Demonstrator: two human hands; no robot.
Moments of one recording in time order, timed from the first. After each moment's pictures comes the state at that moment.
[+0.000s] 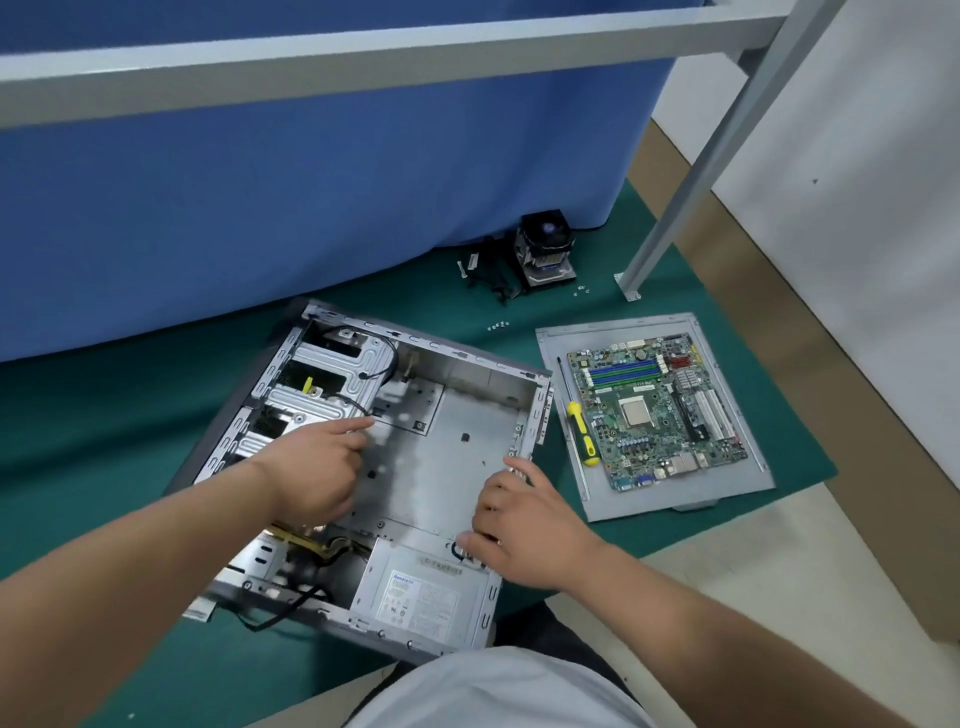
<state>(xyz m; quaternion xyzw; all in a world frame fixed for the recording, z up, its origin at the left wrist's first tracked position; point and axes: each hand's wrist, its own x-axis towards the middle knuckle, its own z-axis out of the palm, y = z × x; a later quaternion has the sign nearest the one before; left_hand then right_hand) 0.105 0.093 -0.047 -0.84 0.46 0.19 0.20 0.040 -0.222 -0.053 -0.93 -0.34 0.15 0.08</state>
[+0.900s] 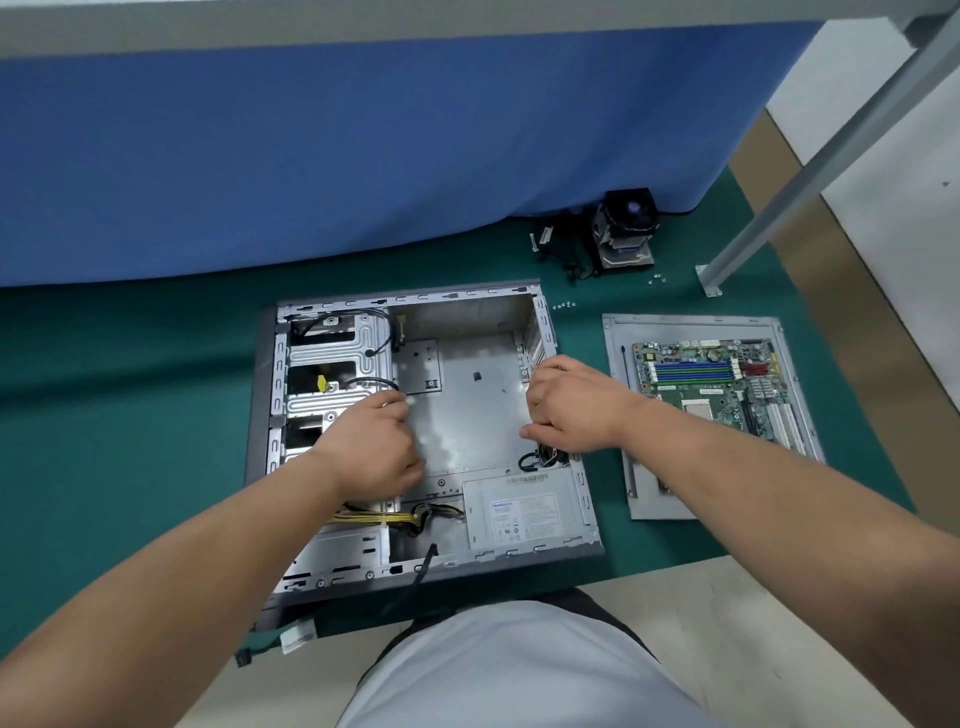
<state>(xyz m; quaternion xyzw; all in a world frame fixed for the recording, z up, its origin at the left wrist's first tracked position) 0.066 0.089 -0.063 -0.94 0.30 0.13 0.08 0.176 -0.209 -0.038 -0.84 -0.51 0.16 -0.06</state>
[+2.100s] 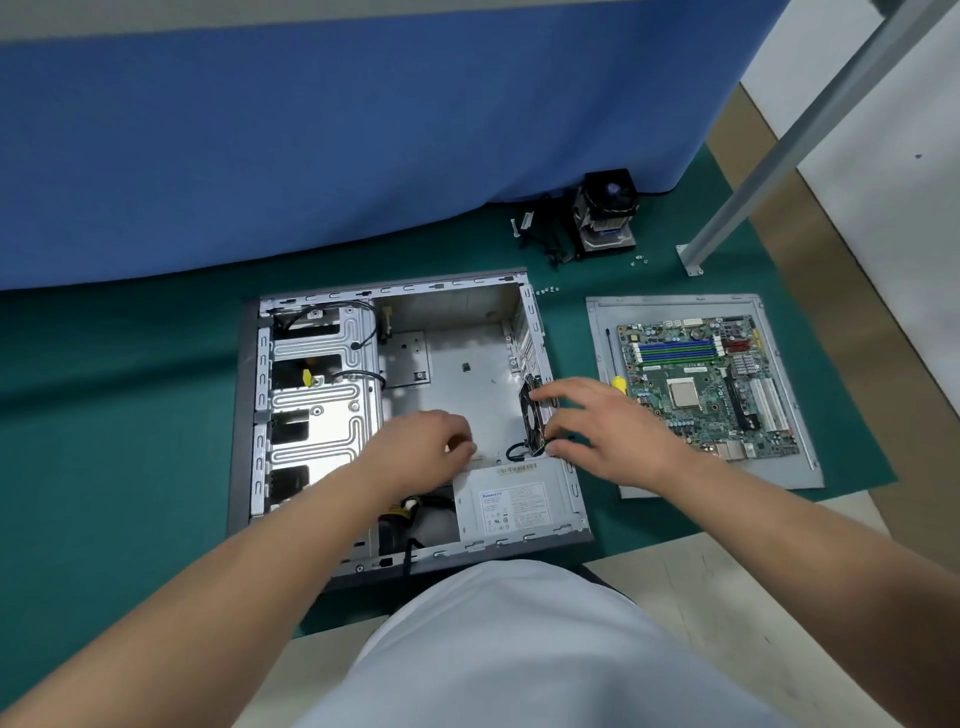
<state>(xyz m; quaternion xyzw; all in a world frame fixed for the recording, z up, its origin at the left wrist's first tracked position) 0.066 0.017 -0.043 -0.94 0.13 0.24 -0.20 0.113 -0.264 -0.025 -0.90 -0.39 0.14 0.16</state>
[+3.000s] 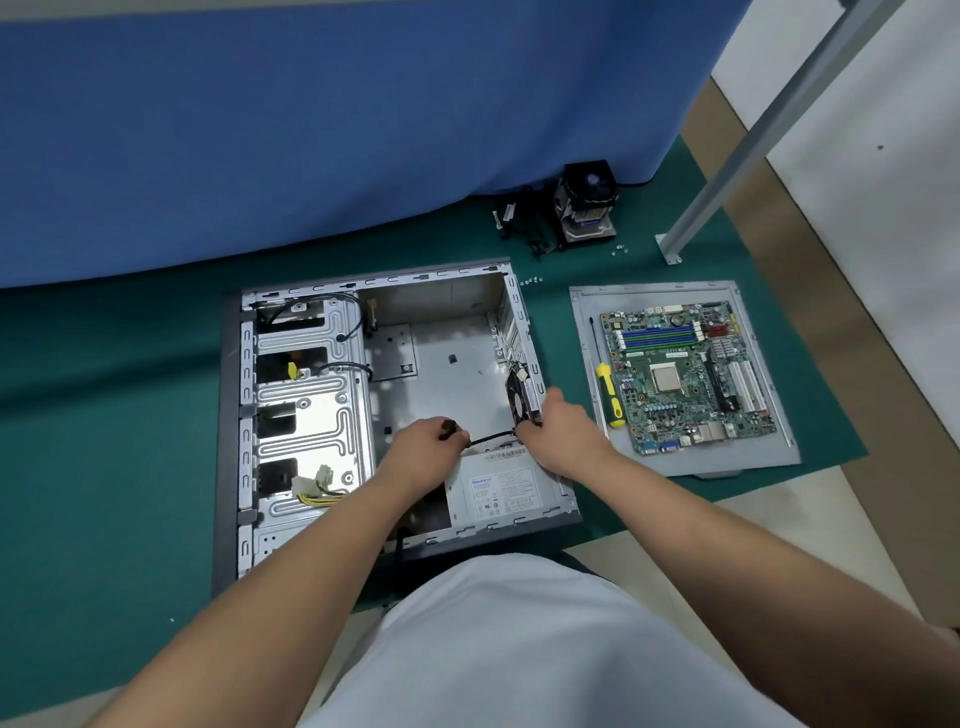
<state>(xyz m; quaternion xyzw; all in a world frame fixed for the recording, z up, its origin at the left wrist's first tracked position) 0.048 -0.006 -0.086 -0.85 -0.16 0.25 -0.42 0.083 -0.200 -0.038 -0.92 0.05 0.31 0.23</state>
